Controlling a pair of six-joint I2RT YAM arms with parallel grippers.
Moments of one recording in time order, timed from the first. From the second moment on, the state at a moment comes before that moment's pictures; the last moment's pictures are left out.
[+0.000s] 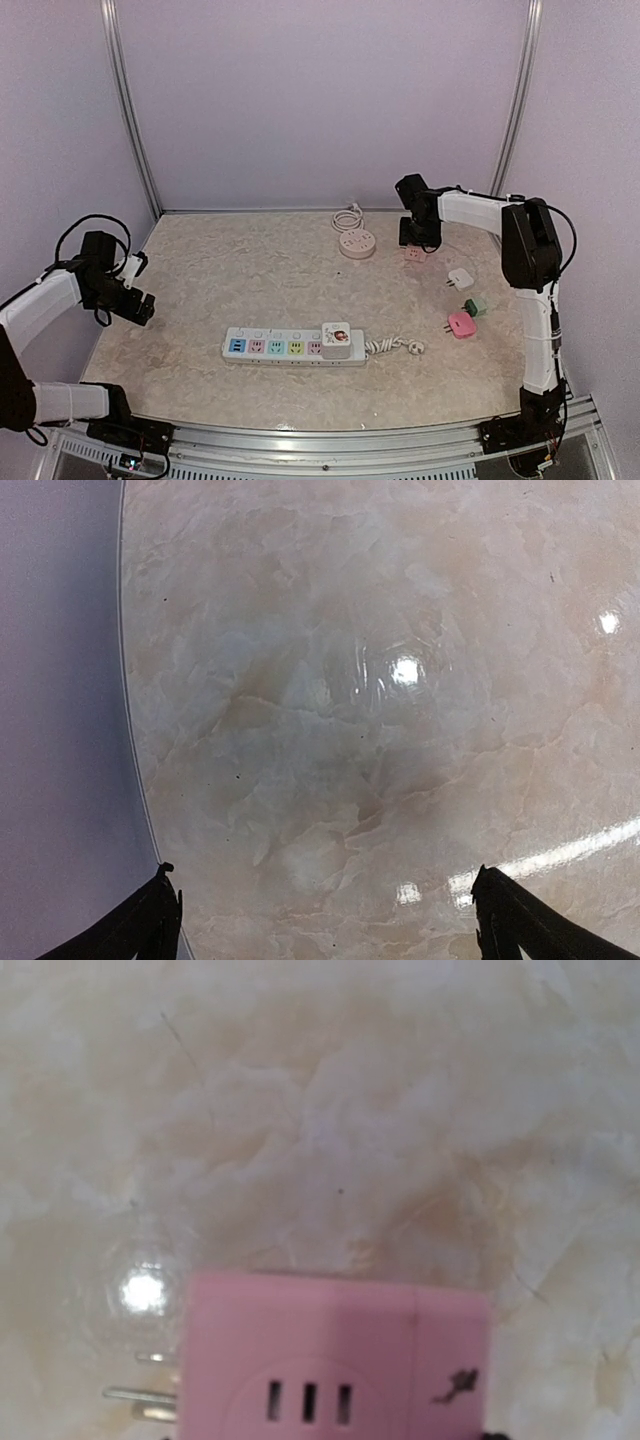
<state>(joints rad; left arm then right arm) 0.10 1.08 0.69 -0.64 -0.05 0.36 0.39 2.24 1.84 -0.63 0.38 0.47</state>
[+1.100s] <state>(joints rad) -0.28 1.08 1.34 -1.01 0.09 0.59 0.87 1.74 1.74 -0.50 0.22 0.26</state>
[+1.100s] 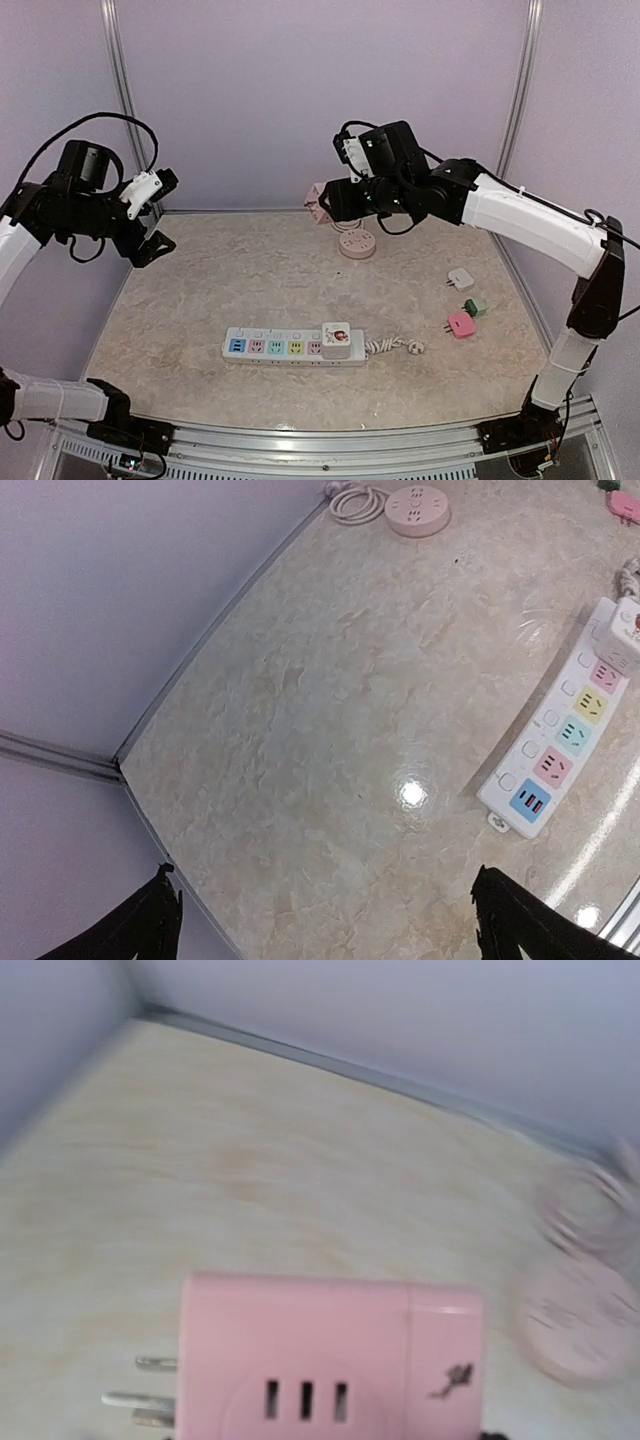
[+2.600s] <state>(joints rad) -0.74 0.73 1.27 -1.00 0.37 0.78 1.36 1.63 1.51 0.05 -0.03 -0.73</state>
